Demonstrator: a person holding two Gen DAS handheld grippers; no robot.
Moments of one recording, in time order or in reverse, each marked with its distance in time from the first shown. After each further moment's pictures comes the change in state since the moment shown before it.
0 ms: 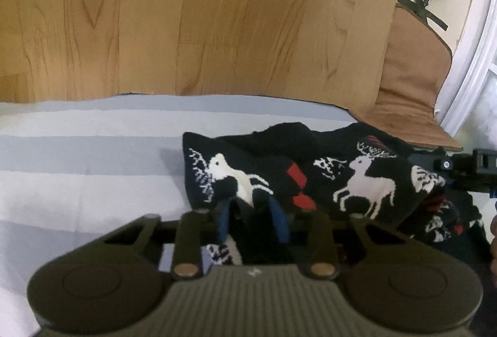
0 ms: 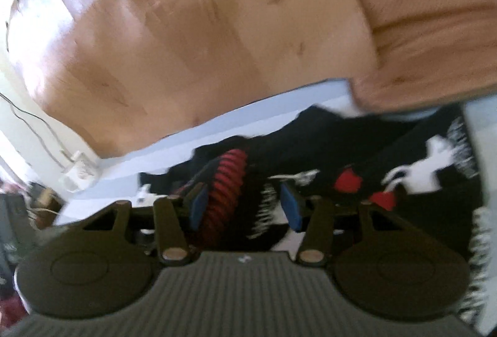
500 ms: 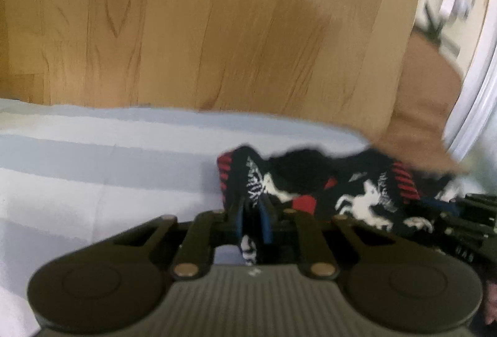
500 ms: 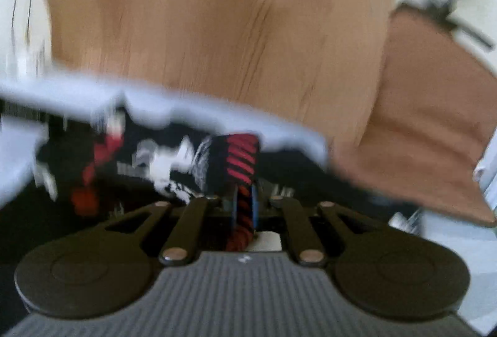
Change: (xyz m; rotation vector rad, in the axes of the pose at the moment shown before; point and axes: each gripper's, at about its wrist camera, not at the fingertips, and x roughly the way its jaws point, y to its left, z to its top) left arm 0.003 0.014 0.005 -0.038 -0.037 0.036; right arm 0.018 0.065 -0.059 -0.633 -0.034 -0.383
